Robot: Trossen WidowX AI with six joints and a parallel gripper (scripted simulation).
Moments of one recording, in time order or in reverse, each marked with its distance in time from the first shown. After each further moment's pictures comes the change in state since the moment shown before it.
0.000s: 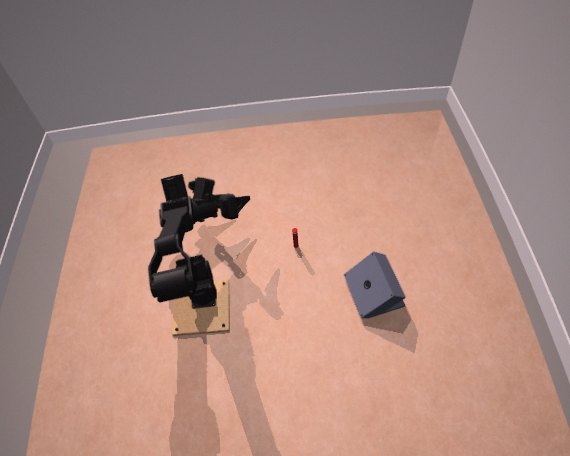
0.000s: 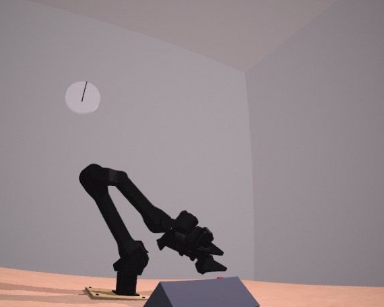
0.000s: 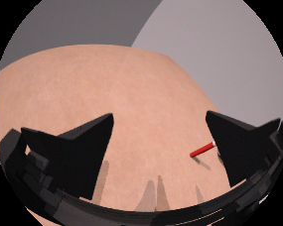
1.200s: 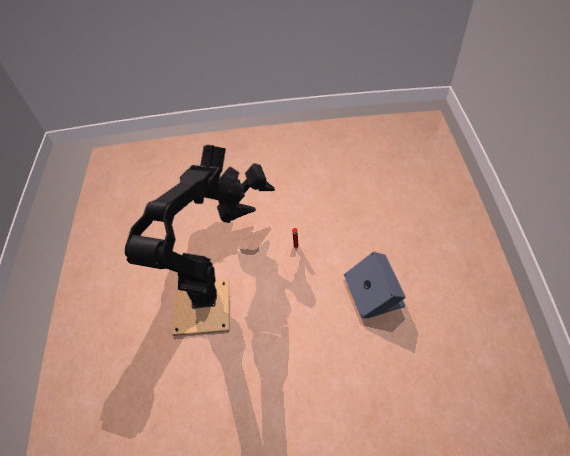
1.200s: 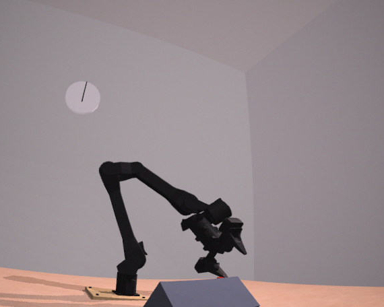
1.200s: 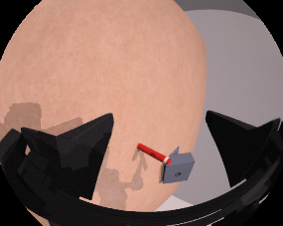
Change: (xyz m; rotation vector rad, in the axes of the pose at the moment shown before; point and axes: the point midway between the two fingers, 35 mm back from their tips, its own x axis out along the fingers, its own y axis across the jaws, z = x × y) arm 0.054 -0.044 -0.003 -0.734 0.401 0.184
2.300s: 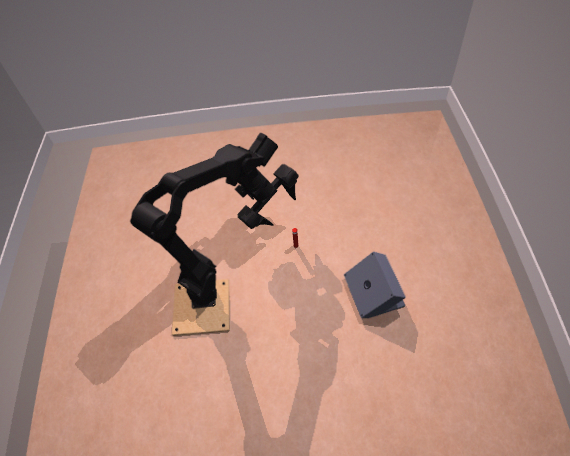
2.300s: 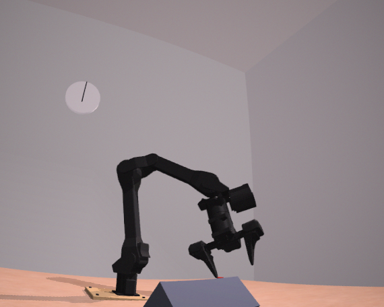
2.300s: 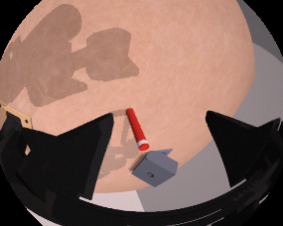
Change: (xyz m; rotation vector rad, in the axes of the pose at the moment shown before) arm 0.033 -0.036 -0.050 -0.470 0.087 0.416
